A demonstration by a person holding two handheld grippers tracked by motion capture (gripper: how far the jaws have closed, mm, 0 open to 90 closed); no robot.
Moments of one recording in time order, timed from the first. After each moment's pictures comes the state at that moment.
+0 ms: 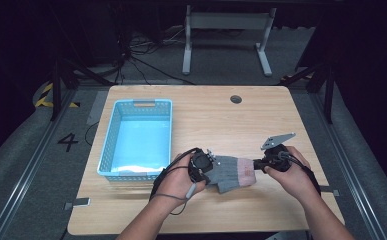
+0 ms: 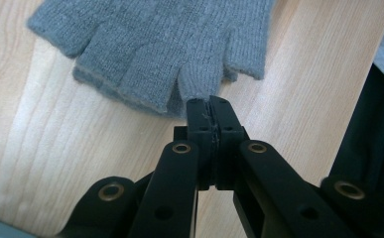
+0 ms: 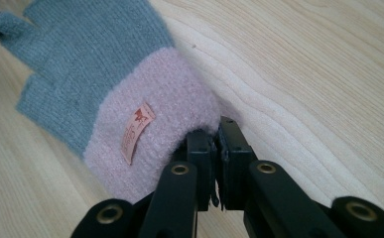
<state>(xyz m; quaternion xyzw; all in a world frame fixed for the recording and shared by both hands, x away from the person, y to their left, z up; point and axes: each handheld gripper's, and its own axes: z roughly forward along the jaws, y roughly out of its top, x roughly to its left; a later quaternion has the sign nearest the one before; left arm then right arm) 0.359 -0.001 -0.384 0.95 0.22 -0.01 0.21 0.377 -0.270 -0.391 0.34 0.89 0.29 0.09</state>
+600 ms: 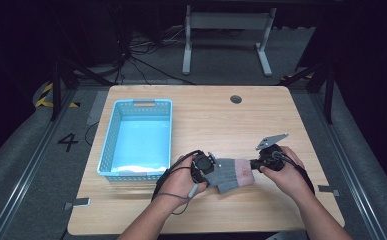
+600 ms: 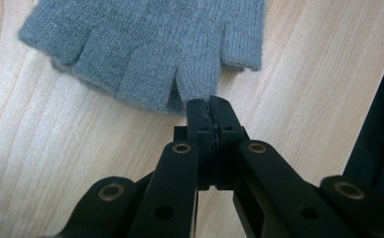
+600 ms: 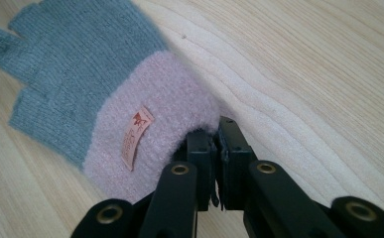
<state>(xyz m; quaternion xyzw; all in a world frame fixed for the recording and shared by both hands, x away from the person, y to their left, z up) 0.366 -0.007 -0.402 0.96 0.22 -0.03 0.19 0.388 -0.265 -0.408 0.35 0.89 0.28 0.10</state>
